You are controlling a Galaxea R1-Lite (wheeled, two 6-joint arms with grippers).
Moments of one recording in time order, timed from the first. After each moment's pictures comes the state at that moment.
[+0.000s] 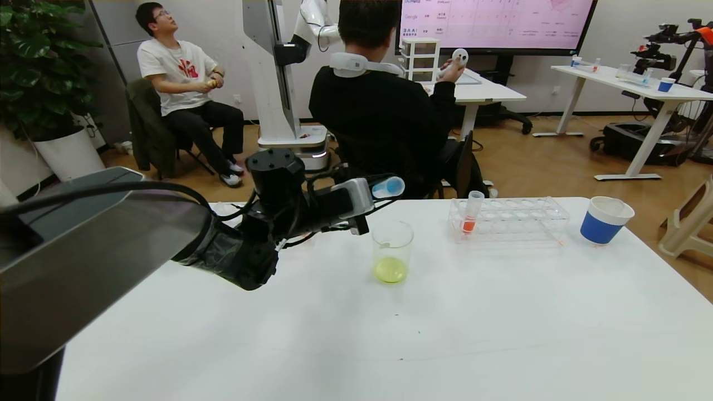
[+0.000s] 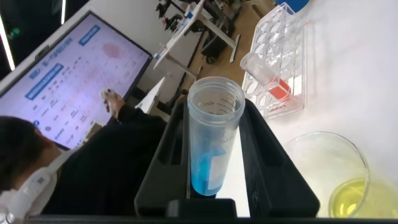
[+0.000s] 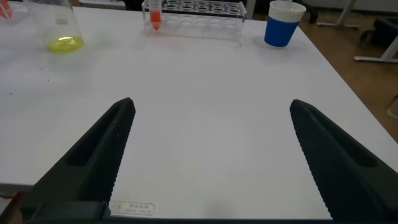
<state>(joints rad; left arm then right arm) -0.48 2.20 -1.23 -1.11 -0.65 0.90 0.01 0.00 0.00 0.01 0.02 -0.03</state>
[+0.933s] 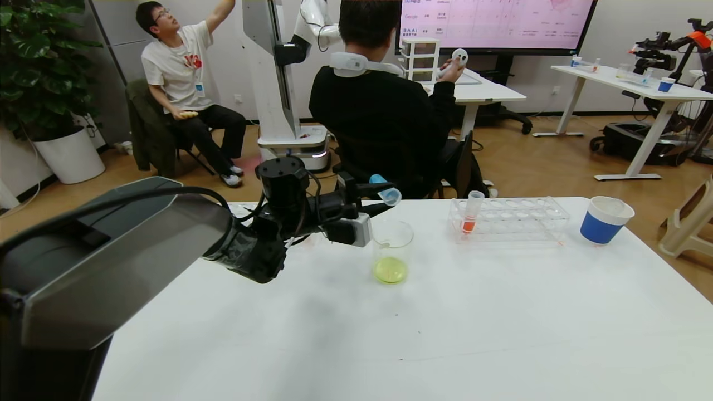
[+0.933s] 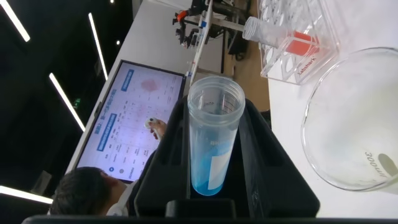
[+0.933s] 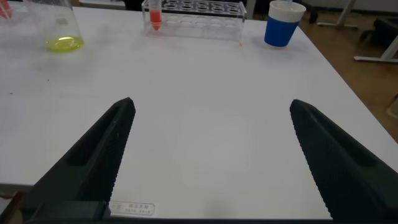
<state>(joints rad) -0.43 2.32 -1.34 -1.10 -0.74 1.33 0.01 0.00 0.00 0.01 0.02 -0.03</state>
